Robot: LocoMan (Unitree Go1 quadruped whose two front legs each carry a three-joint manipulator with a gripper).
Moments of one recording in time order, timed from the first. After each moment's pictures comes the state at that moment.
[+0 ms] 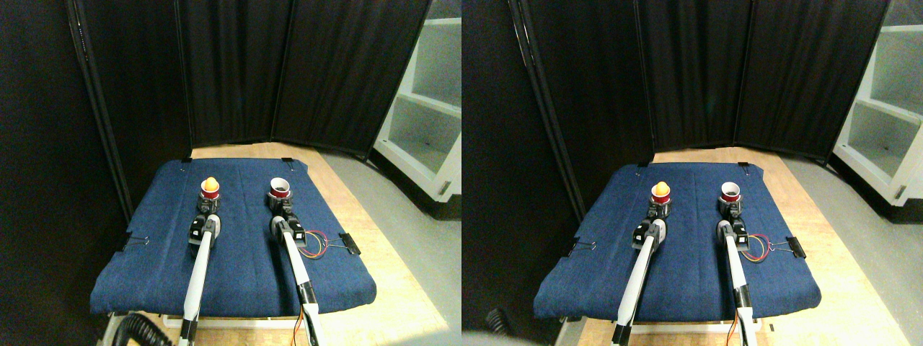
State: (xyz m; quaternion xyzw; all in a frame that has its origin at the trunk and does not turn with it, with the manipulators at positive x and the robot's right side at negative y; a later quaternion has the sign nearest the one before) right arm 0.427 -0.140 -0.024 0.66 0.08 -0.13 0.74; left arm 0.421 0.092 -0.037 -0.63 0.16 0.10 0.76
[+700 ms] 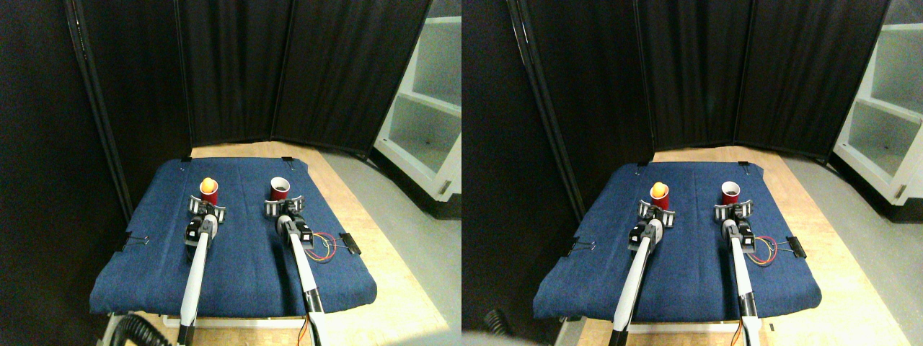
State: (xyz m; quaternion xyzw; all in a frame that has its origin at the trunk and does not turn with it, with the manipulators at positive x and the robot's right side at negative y) right arm 0.413 -0.139 -0.012 0.65 0.12 -0.08 0.75; left arm 0.407 0.092 -0.036 -0.61 0.22 0.06 0.76
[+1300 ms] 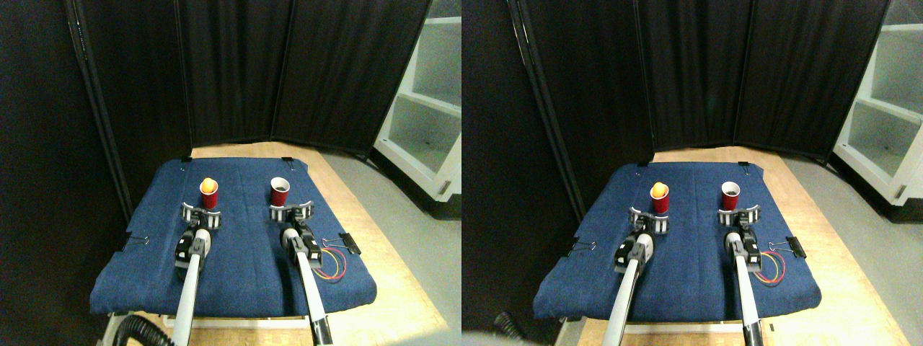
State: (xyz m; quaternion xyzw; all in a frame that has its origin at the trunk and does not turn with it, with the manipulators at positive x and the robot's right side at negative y) right arm 0.381 -0.150 -0.006 0.64 0.05 -0.08 0.76; left arm 0.365 0.102 -0.022 -0.64 0.18 0.04 0.74
